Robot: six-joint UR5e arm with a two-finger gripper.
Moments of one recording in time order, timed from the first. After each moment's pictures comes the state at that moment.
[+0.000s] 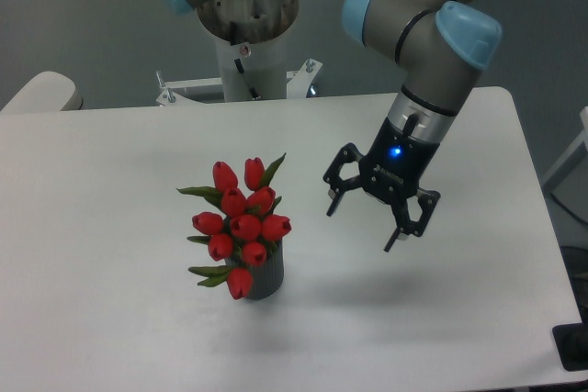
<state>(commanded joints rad) 2.74 -1.78 -1.75 -1.03 0.78 1.19</state>
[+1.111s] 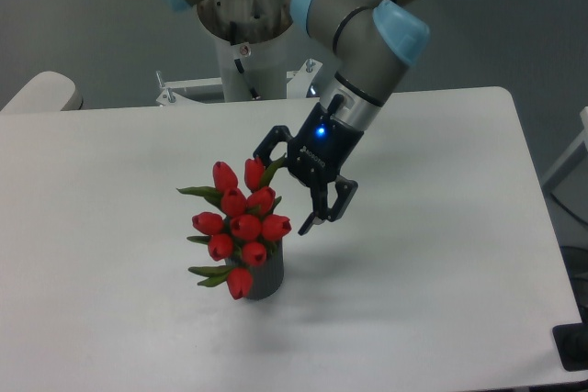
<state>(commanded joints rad) 2.62 -1.77 -1.87 -0.88 0.72 1.31</state>
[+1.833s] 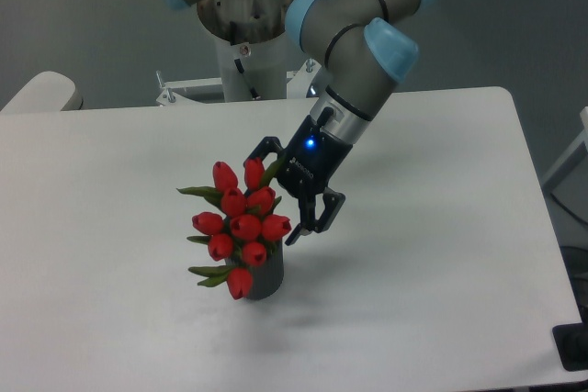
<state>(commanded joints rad) 2.60 -1.81 -1.87 -0.85 0.71 1.31</state>
